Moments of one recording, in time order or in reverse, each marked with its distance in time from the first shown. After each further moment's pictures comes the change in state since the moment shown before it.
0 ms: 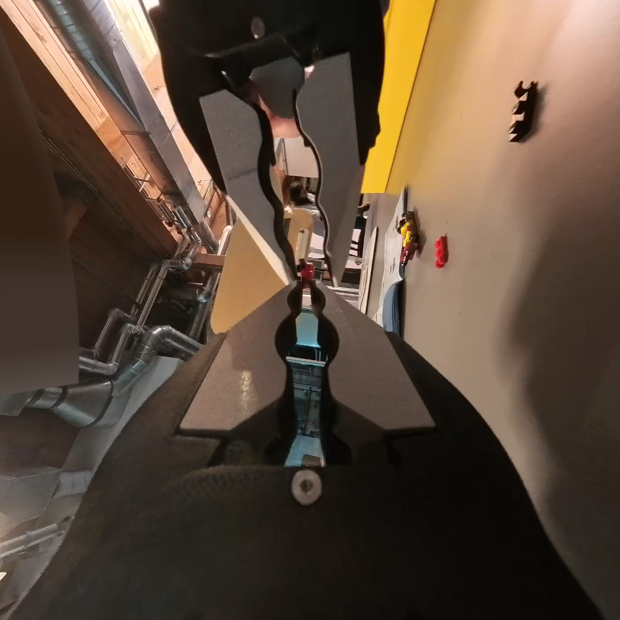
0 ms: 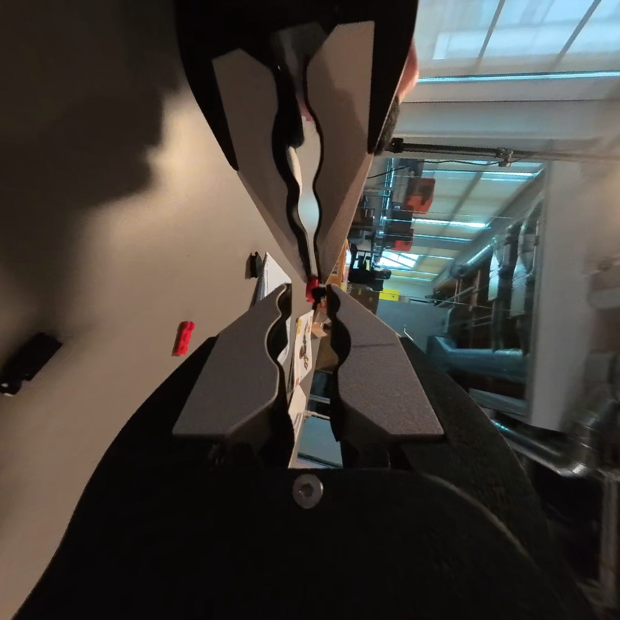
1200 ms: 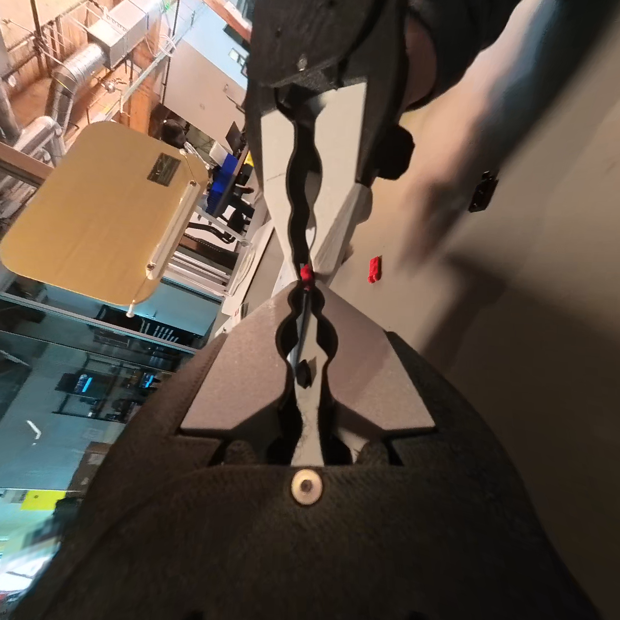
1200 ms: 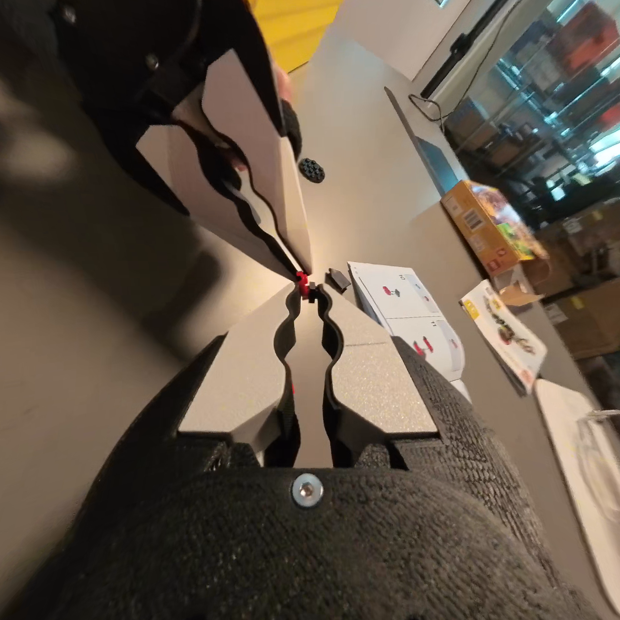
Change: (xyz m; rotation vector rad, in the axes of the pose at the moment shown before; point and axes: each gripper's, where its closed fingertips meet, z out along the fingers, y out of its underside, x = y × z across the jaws) left arm 0.028 0.010 -0.003 -0.047 0.331 -0.542; right arm -0.026 0.008 0.015 0.162 -0.265 0.902
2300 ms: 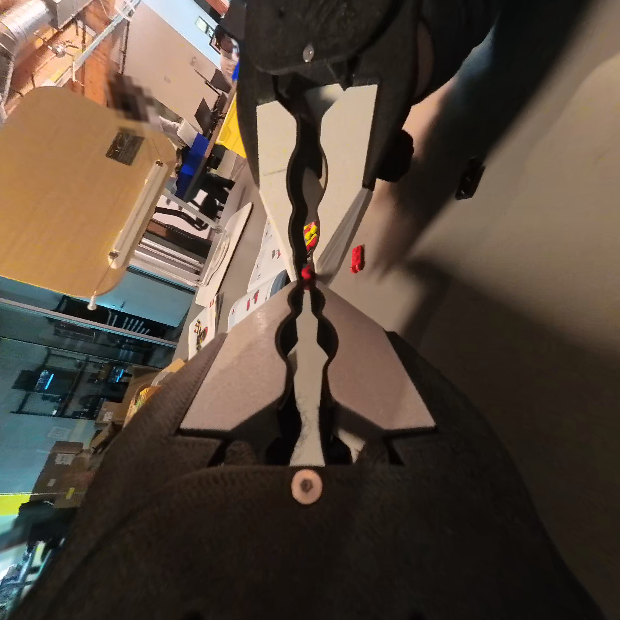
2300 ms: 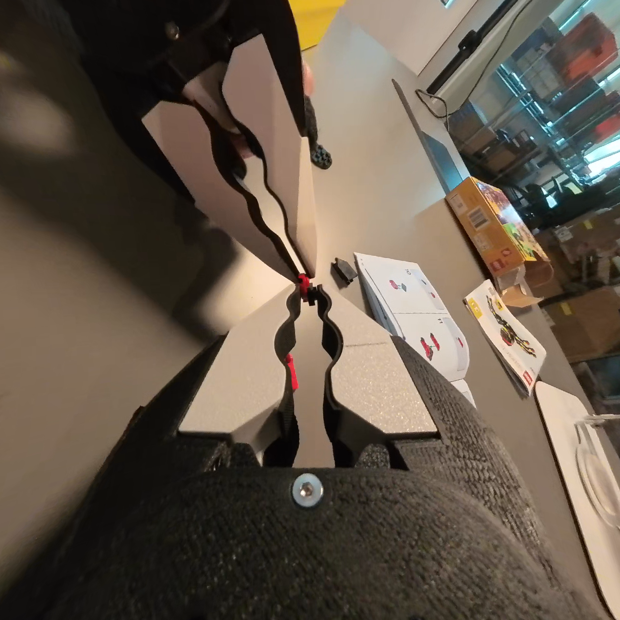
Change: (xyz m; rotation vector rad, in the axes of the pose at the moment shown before) left arm 0.013 0.007 0.004 -0.044 0.077 -0.036; right arm -0.006 0.012 0.007 -0.009 -0.004 -0.035
